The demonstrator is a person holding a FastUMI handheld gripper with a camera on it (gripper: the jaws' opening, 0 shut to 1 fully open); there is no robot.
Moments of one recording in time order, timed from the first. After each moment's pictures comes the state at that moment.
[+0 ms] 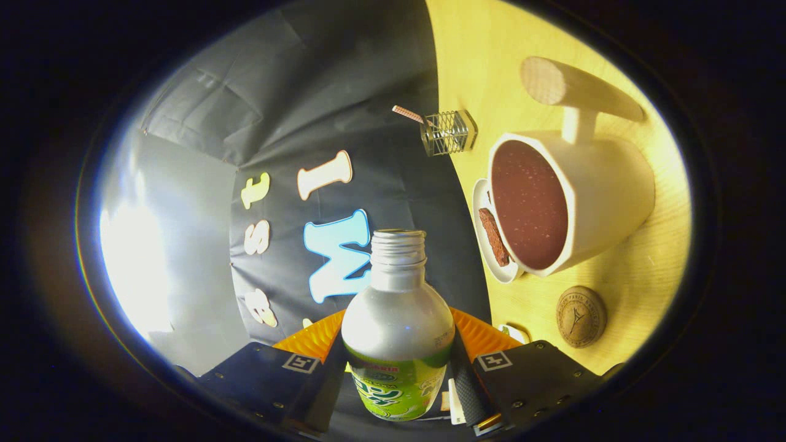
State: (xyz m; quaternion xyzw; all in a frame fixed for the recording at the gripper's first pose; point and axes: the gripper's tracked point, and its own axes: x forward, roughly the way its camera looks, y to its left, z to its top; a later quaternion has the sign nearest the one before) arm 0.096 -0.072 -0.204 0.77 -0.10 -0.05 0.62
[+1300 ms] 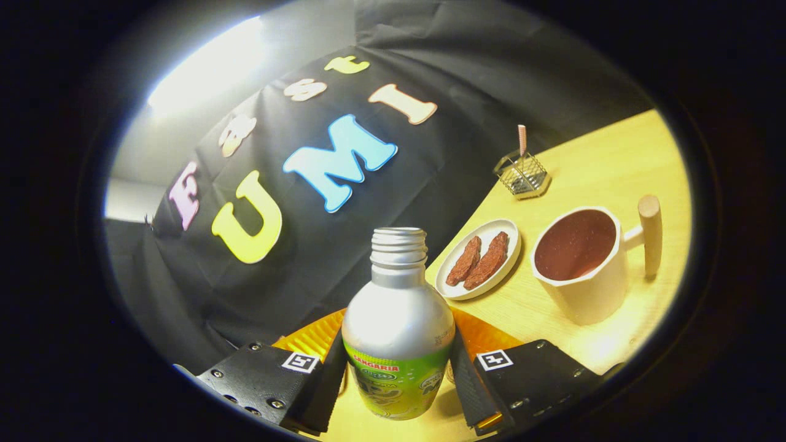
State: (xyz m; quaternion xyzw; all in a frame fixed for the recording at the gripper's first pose) arm 0.087 -0.012 -0.233 0.40 0.06 -0.08 0.91
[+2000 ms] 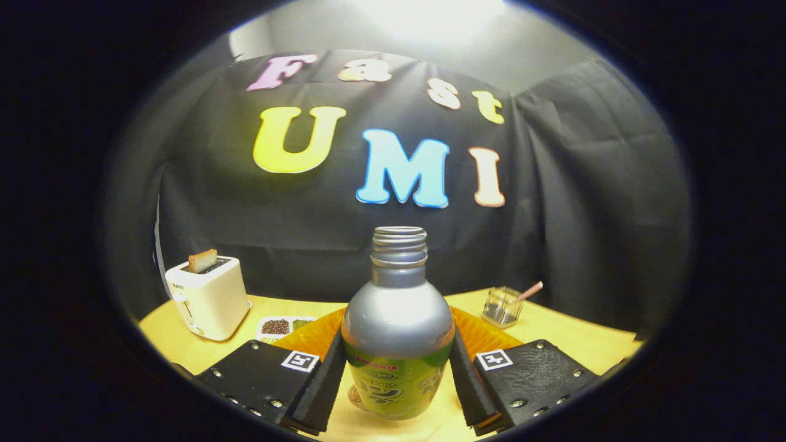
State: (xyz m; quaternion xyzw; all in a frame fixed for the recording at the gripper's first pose) arm 0.084 -0.019 -0.147 -0.04 0.06 -0.13 0.99
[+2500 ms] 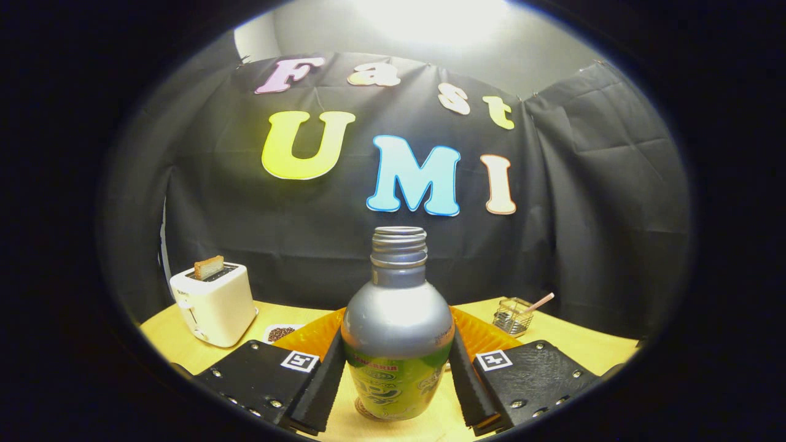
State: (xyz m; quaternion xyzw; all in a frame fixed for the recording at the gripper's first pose) arm 0.106 -0.014 -0.159 -0.01 0.06 -0.11 0.99
